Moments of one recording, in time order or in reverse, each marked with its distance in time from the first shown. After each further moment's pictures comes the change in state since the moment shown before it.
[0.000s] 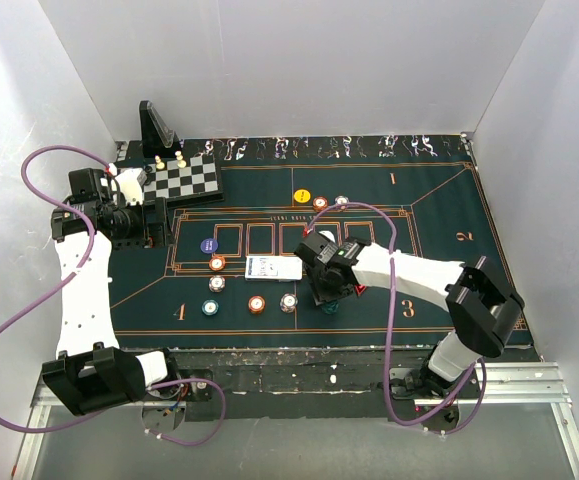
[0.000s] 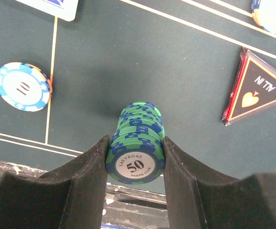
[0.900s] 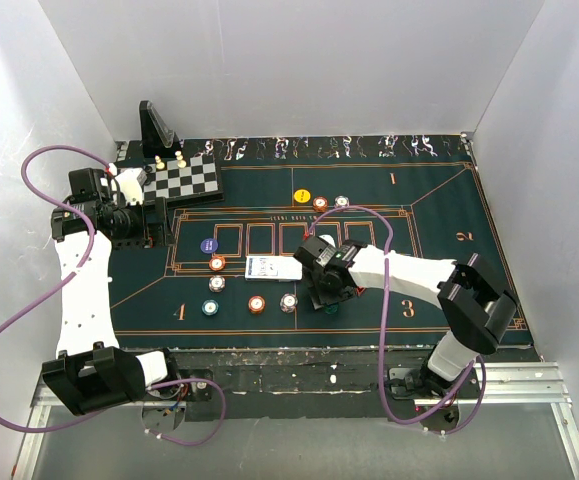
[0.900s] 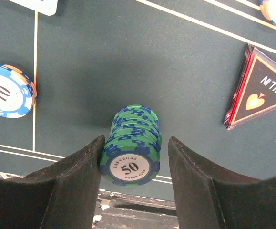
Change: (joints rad) left arm 0.000 0.001 0.001 -0.001 0.001 0.000; right arm 0.000 0.027 -0.018 0.019 0.006 -0.003
